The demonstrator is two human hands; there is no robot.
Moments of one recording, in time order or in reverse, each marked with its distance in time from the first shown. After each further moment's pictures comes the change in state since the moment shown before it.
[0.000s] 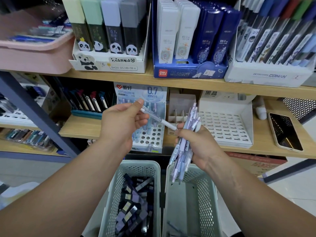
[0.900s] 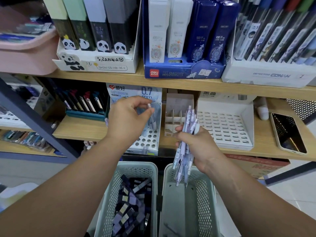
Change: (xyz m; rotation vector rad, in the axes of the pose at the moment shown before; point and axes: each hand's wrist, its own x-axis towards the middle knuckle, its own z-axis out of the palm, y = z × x) left_hand 0.033 -0.025 0.011 0.826 -0.078 0.615; right_hand 0.015 0.002 -0.016 -0.140 0.034 0.014
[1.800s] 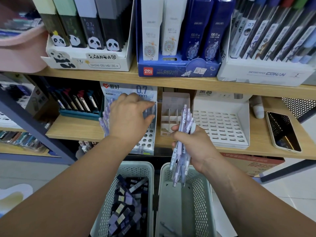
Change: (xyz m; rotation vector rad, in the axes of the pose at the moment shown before) left_hand 0.006 -0.009 0.016 0.528 -0.026 0.331; right_hand -0.002 -0.002 -0.002 -0.035 -0.007 -0.001
